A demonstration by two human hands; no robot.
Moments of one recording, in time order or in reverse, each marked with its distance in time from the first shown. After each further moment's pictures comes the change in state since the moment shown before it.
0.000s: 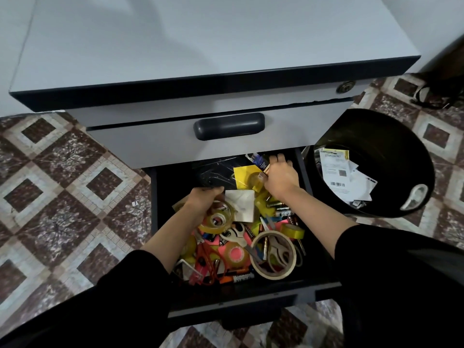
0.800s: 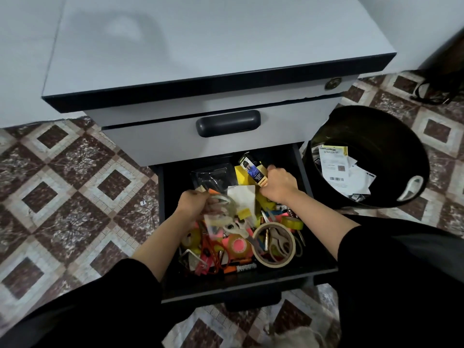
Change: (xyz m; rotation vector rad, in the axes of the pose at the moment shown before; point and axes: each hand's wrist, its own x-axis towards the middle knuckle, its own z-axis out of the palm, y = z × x) left_hand -0.039 -0.004 -0.019 -0.097 0.020 0.016; right_hand -0.033 -0.006 -0.011 0.141 -0.136 0.034
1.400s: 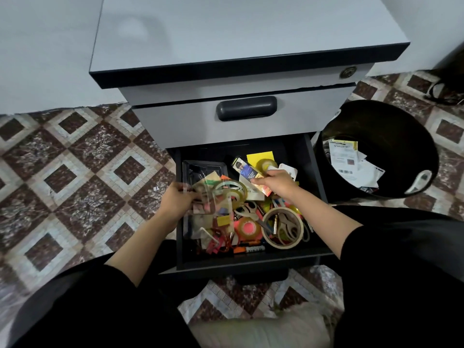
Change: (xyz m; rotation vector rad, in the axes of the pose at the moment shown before) left_hand -0.020 -0.026 -0.068 0.204 0.174 0.137; right_hand -0.022 -0.009 0.026 0.707 -0.178 0.133
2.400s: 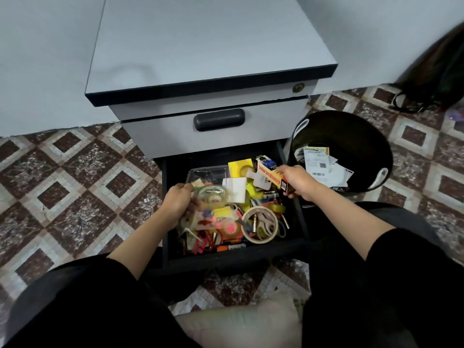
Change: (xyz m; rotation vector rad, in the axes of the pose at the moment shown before) left_hand -0.052 0.034 0.027 0.053 -0.077 0.066; right_hand -0.058 0.004 -0.082 0.171 0.107 0.084
